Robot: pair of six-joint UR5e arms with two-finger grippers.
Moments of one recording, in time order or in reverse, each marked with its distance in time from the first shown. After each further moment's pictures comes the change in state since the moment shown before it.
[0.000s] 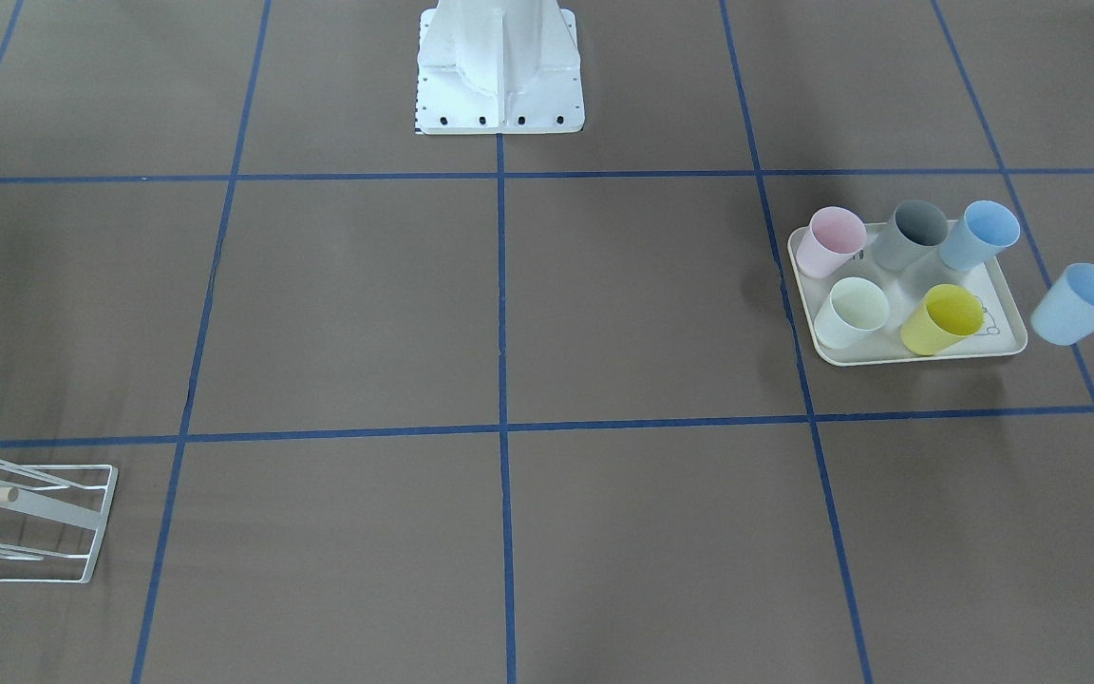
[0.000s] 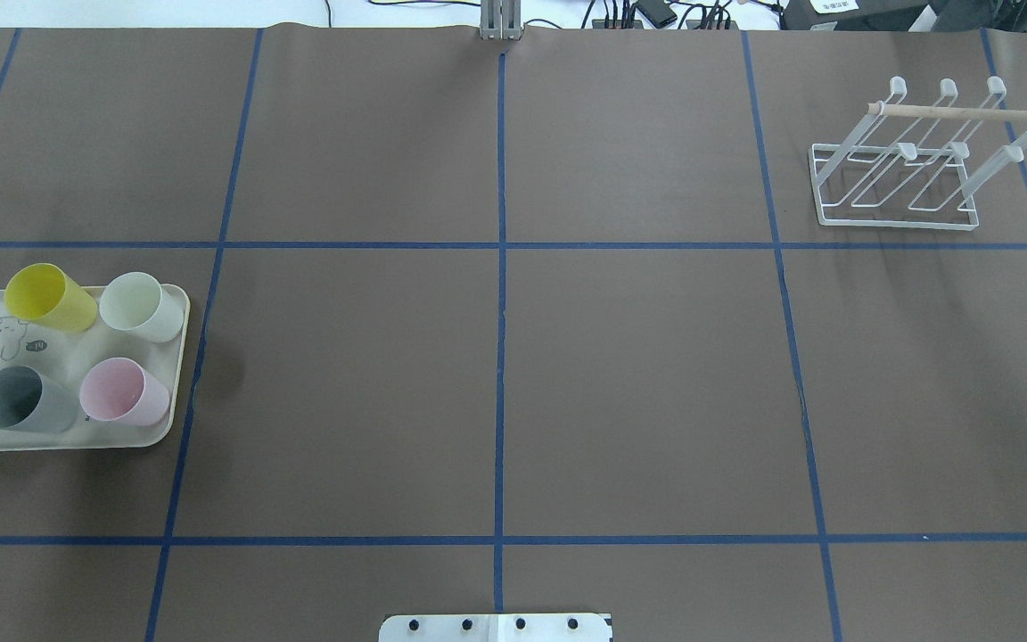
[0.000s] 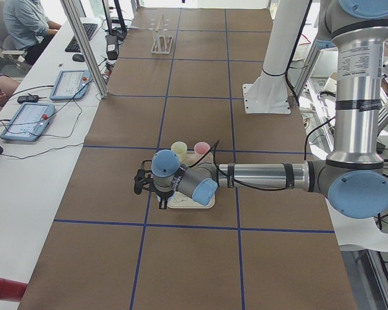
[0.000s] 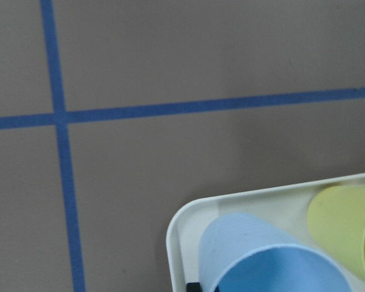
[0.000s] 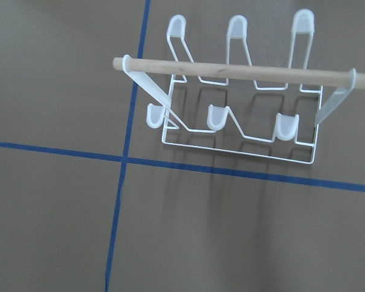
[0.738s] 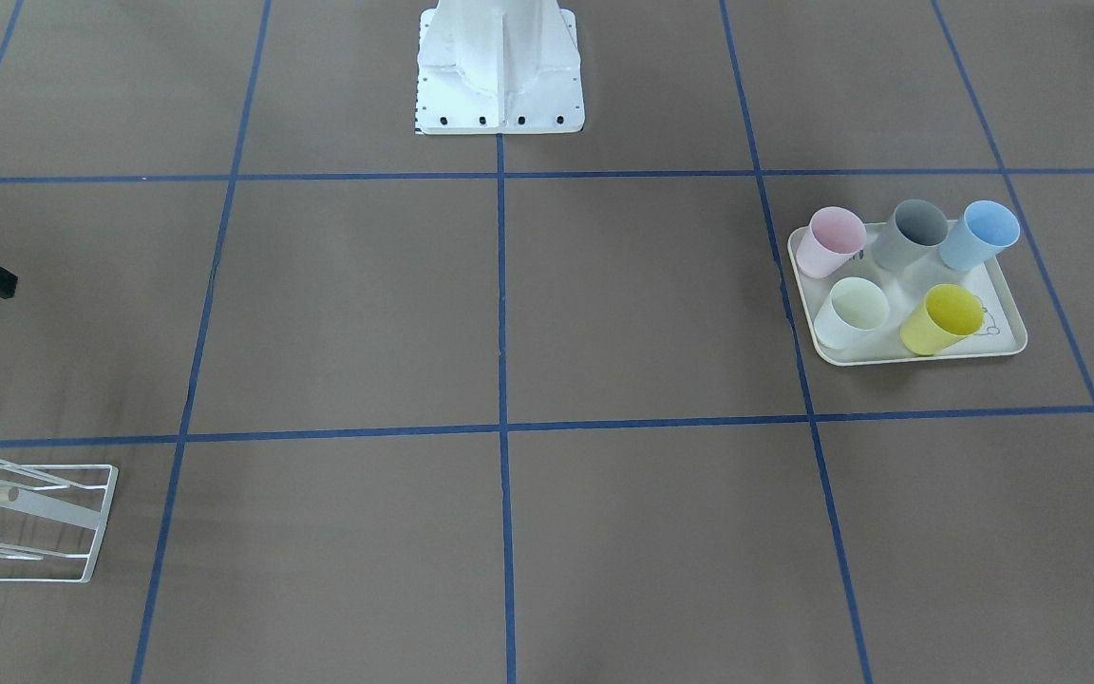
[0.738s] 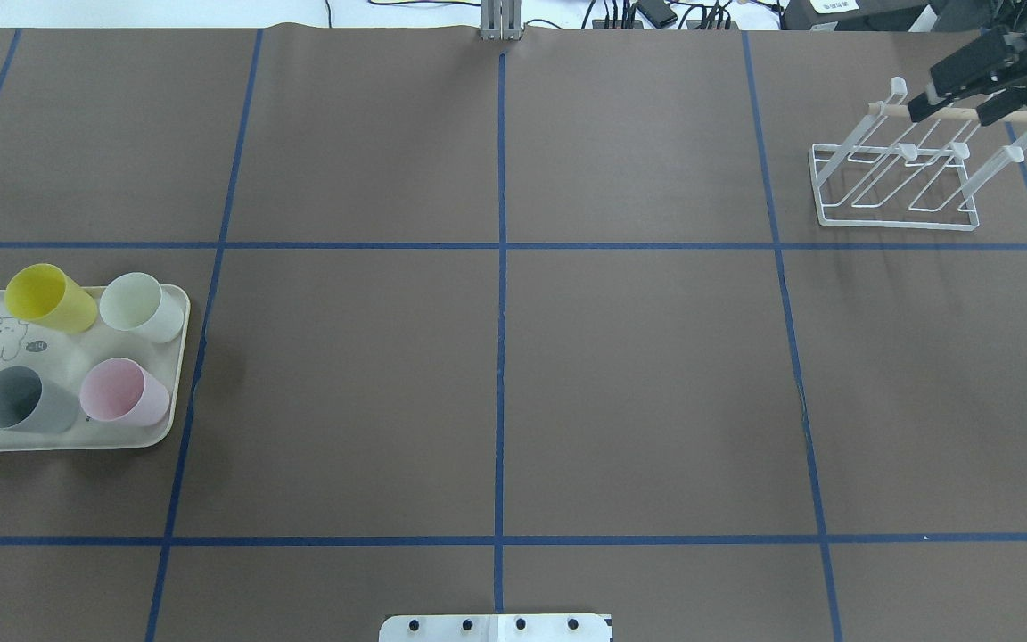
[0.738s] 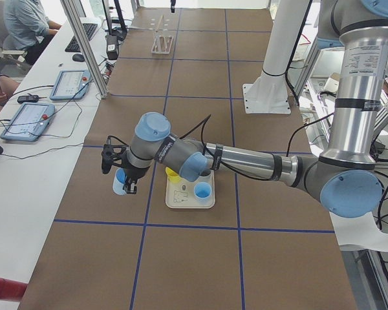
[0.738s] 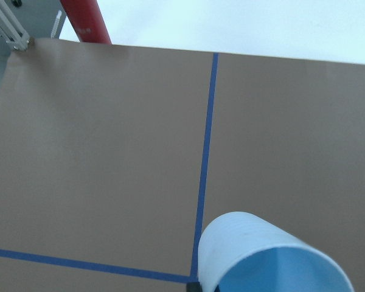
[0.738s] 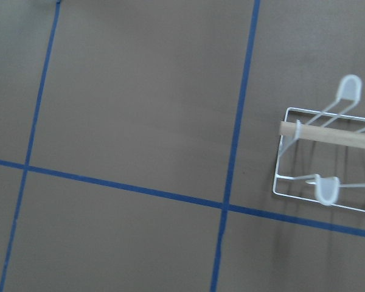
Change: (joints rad) left arm -0.113 -0.126 -0.132 0.076 0.179 -0.267; right arm -0.224 0.288 -0.023 0.008 -0.105 0.316
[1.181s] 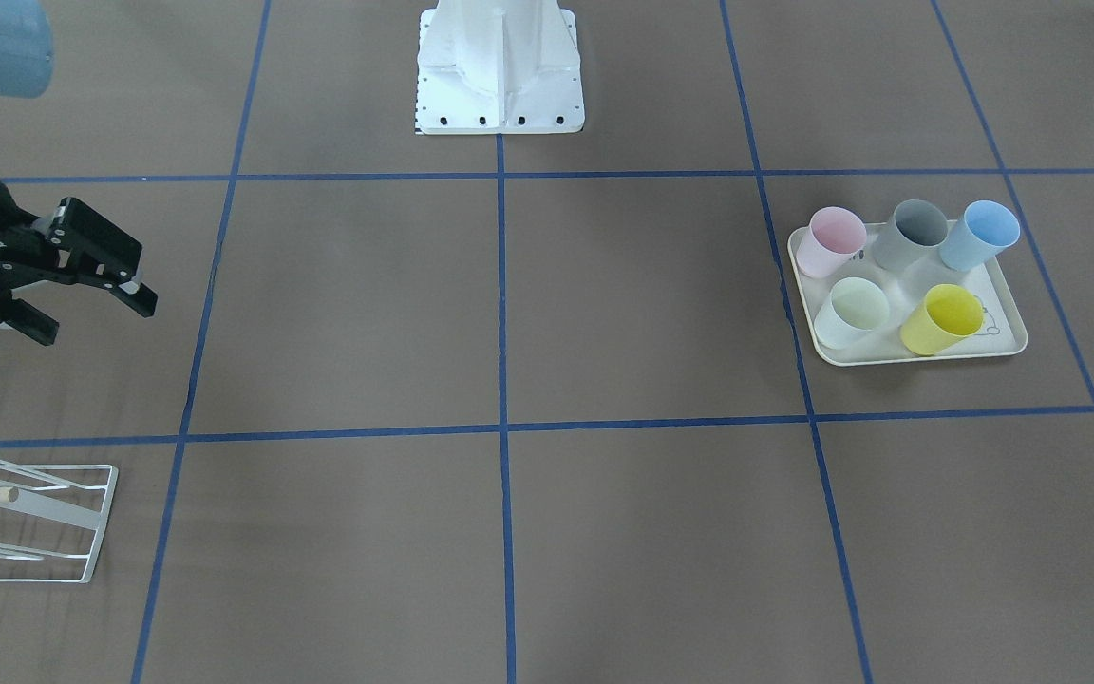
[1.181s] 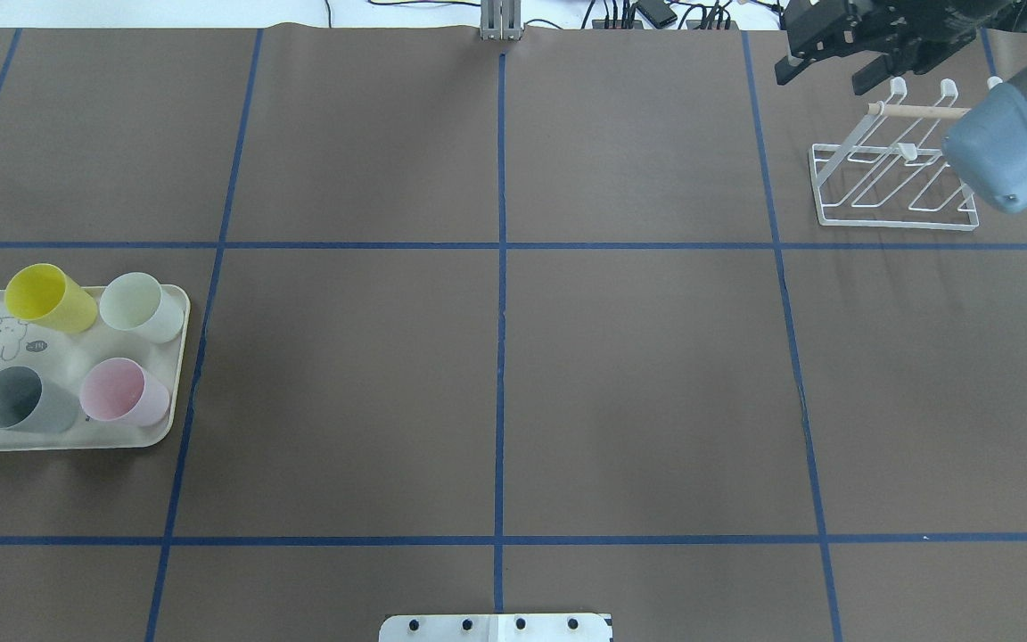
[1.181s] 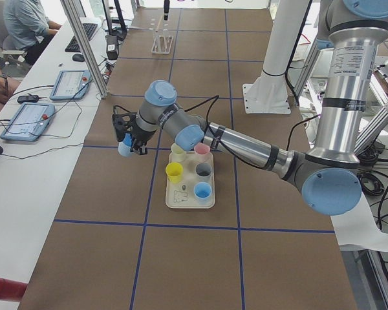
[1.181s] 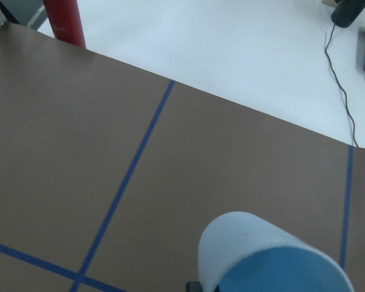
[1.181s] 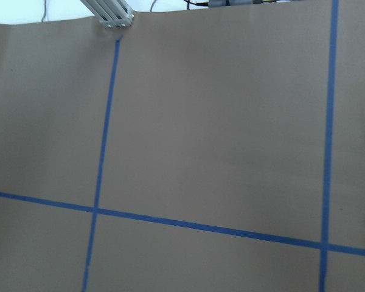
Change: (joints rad) left arm 0.189 -0.022 -0.161 -0.043 0.019 -0.529; right arm -0.105 0.171 -0.041 0.069 -0.075 0.250
